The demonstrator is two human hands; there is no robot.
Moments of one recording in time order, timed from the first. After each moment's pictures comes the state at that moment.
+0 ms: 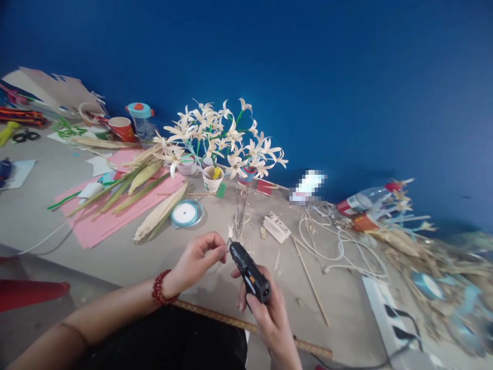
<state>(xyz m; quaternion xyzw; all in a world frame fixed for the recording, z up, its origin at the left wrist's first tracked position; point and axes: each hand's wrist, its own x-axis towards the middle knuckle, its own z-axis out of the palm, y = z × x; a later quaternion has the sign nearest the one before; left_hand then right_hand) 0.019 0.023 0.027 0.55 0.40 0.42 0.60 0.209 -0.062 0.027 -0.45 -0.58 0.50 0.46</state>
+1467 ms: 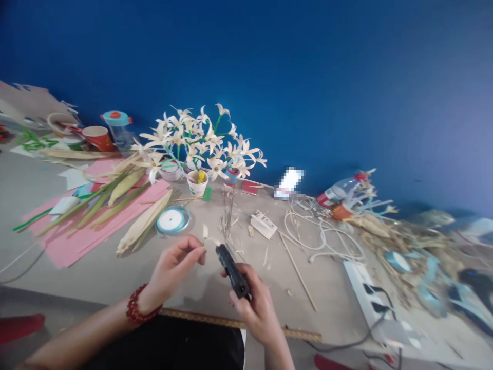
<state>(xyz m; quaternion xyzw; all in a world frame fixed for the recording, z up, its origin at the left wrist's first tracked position) 0.005 0.014 0.030 0.54 0.40 0.47 0.57 0.212 -0.064 0.023 -0.53 -0.62 0.40 0.41</state>
